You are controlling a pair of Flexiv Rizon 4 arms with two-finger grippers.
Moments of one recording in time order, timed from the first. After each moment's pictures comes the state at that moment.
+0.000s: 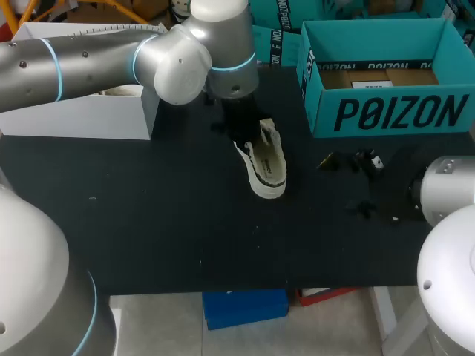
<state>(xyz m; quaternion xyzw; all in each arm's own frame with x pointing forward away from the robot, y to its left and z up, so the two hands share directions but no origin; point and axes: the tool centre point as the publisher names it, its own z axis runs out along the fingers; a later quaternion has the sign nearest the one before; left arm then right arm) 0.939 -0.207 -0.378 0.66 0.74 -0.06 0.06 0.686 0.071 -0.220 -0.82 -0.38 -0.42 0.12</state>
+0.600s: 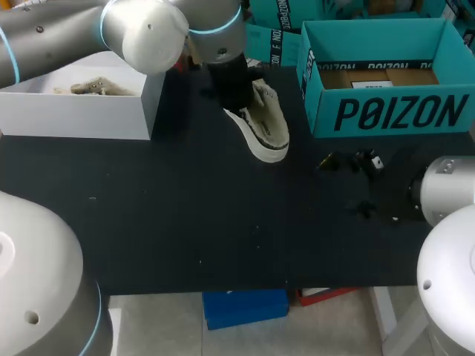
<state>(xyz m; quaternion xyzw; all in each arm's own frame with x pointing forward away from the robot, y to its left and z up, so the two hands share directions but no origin) 0.944 -0.188 -0.259 0.62 0.77 -0.03 0.14 0.686 0.071 -0.221 -0.82 -0.38 -0.42 0.12</state>
